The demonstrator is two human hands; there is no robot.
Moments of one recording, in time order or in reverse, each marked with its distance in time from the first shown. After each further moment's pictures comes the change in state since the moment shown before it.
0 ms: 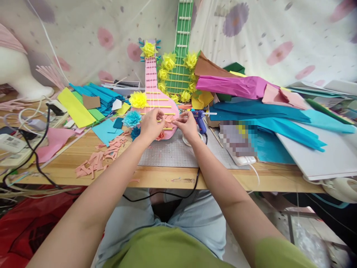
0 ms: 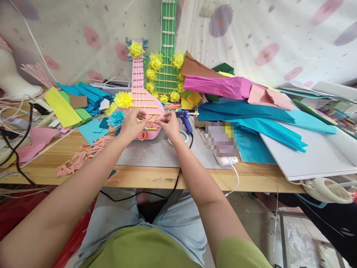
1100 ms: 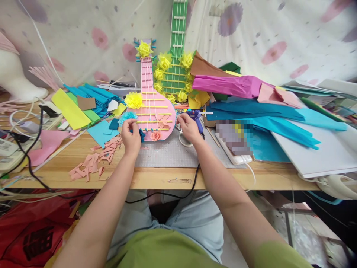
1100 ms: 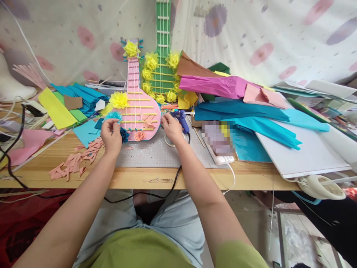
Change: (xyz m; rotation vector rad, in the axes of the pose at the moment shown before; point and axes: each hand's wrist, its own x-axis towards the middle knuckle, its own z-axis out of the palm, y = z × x) left_hand -0.040 -0.054 -0.006 -0.190 0.523 -0.122; right_hand -0.002 0.002 -0.030 -0.391 -0.042 -0.227
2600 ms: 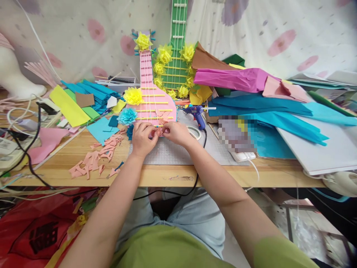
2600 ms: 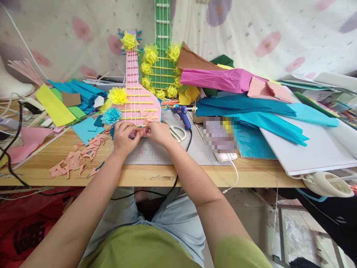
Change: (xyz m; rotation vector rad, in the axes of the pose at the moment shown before) left_hand -0.024 0.012 0.004 0.404 -0.344 0.494; right_hand -0.019 -0.050 0.022 -0.551 -0.466 -0.068
